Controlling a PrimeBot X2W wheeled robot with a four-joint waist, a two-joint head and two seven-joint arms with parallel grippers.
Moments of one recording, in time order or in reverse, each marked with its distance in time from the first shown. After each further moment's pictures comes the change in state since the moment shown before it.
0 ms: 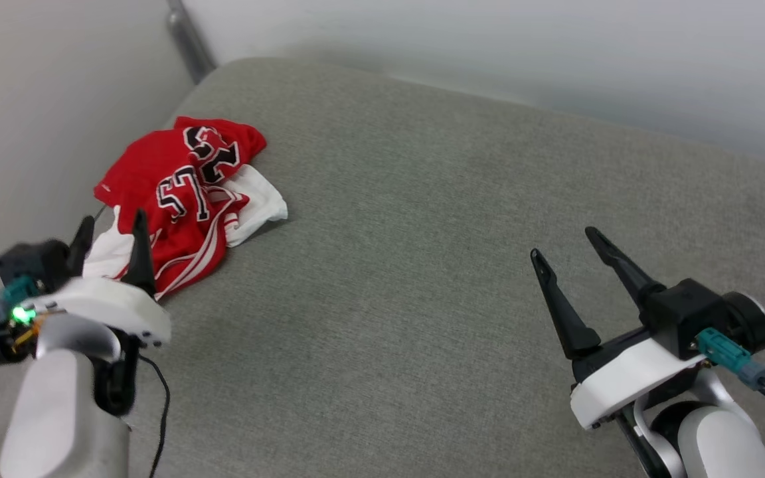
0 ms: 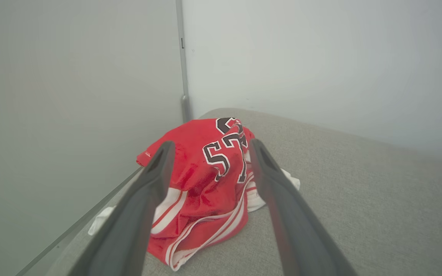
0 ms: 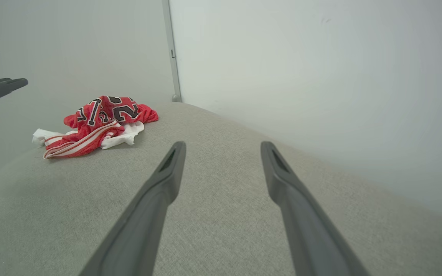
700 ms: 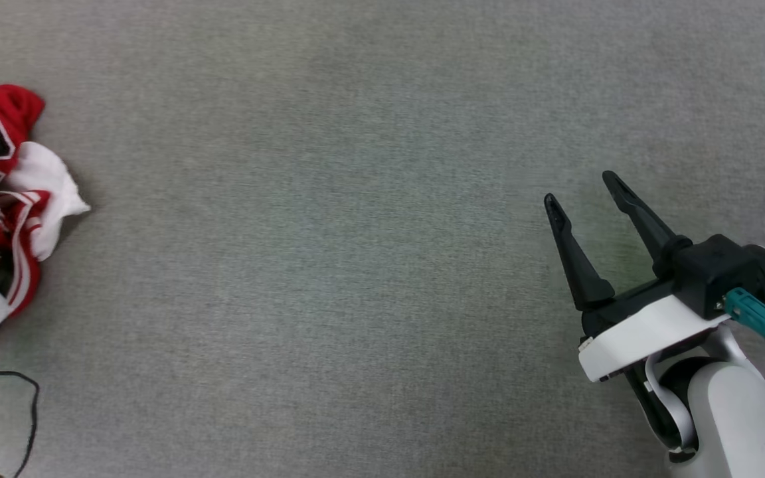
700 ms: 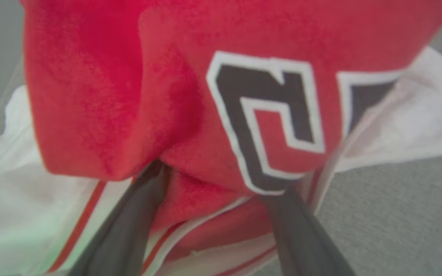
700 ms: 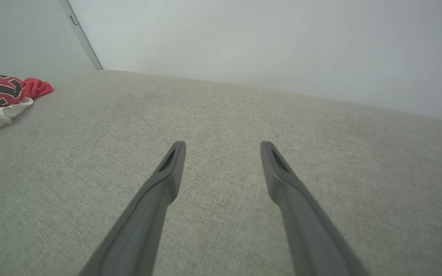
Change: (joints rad) left arm -0.258 0.367 -0.017 0.411 -0.340 -0.014 0.651; right arm -0.132 -0.028 0.001 0.036 0.046 0.000 -0.055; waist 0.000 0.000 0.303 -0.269
